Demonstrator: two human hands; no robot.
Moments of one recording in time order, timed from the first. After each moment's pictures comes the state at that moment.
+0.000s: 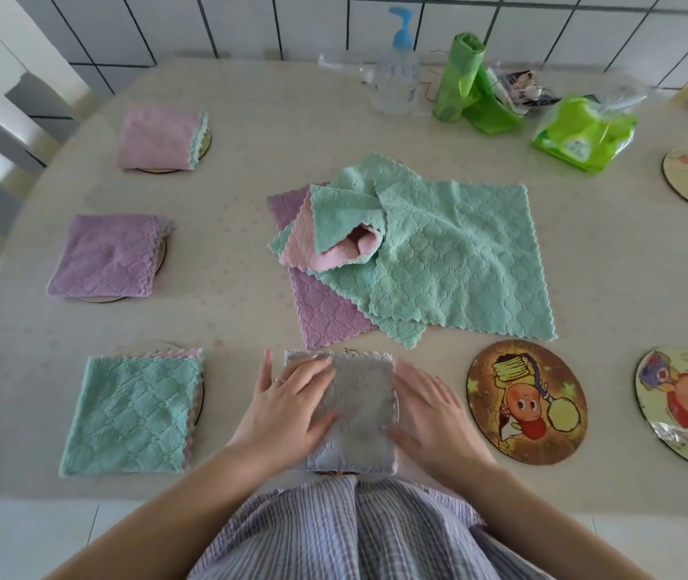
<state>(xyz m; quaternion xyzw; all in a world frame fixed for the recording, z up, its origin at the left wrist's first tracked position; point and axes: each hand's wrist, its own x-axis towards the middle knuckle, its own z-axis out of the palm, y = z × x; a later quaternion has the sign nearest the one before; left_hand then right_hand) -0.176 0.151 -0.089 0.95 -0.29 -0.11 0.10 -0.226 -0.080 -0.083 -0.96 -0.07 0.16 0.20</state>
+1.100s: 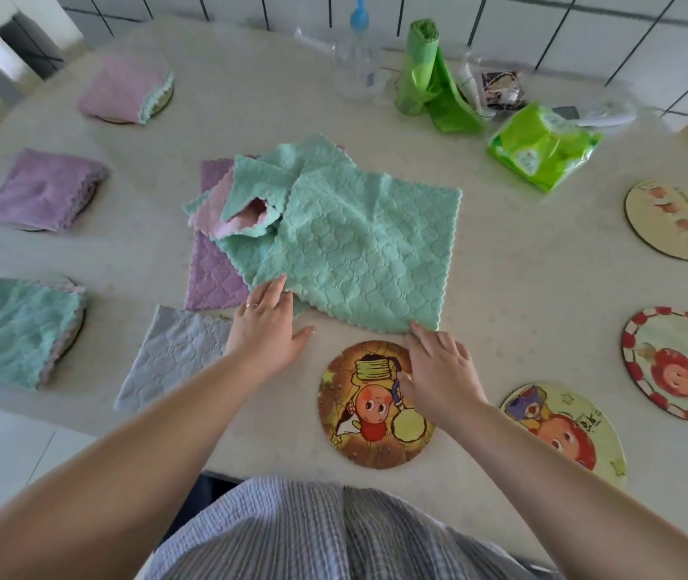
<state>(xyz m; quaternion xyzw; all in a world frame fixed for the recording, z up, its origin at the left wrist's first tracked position) -0.141 -0.046 -0.074 0.99 -0.03 -0.15 0.03 -0.176 -0.287 -0.074 -0.97 -0.12 0.20 0.05</state>
